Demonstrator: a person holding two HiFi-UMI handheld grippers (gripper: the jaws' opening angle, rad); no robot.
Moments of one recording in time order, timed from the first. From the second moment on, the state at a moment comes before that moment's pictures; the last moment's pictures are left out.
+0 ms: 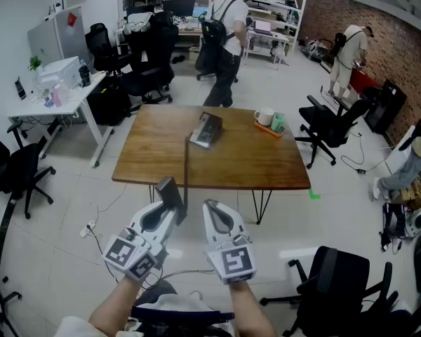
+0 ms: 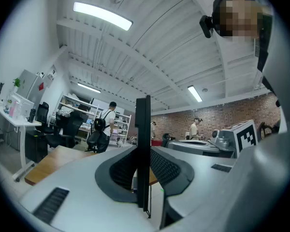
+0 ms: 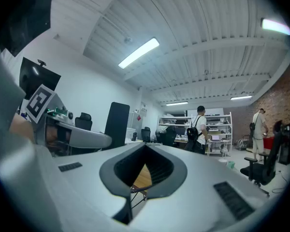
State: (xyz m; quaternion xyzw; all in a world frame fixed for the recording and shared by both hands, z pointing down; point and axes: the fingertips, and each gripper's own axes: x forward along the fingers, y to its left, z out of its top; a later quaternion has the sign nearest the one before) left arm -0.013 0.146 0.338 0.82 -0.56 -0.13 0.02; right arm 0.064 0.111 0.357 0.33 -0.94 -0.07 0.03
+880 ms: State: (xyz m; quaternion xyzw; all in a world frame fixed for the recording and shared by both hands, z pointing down) left arm -0.047 0.027 0.363 0.82 -0.55 -0.14 0.03; right arm 0.041 0.000 0.379 0.34 -0.94 -0.07 0.04
